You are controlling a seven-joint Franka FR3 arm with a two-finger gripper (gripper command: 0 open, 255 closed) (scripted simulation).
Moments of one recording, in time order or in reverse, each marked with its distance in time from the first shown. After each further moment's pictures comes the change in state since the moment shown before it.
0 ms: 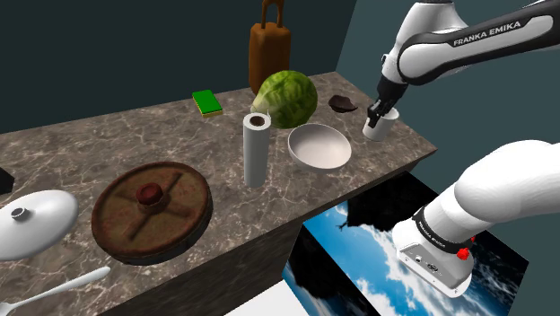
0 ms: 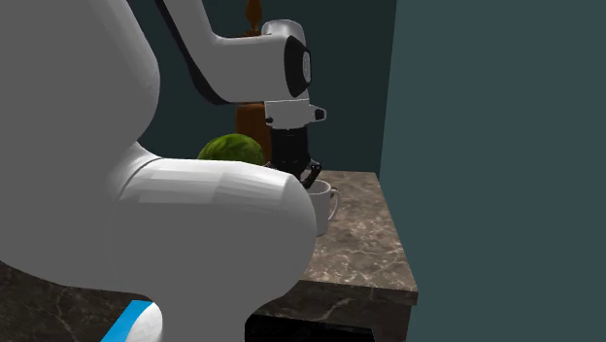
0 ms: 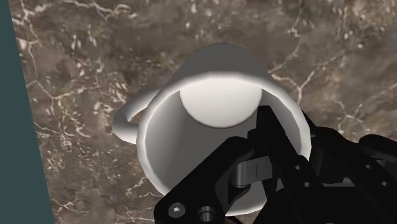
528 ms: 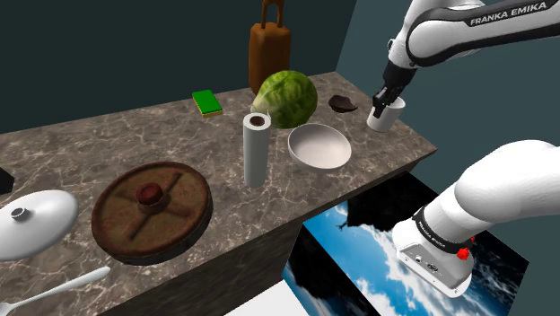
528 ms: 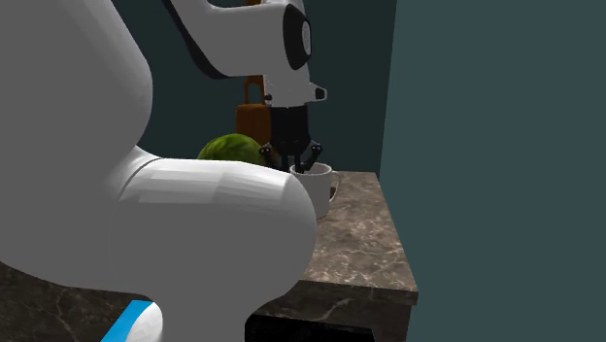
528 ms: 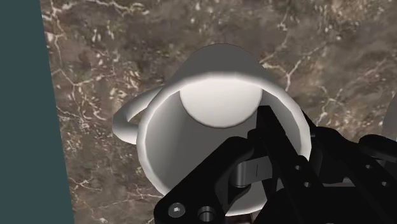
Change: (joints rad) arm 0.004 -0.063 0.009 0.069 0.011 -0.132 -0.006
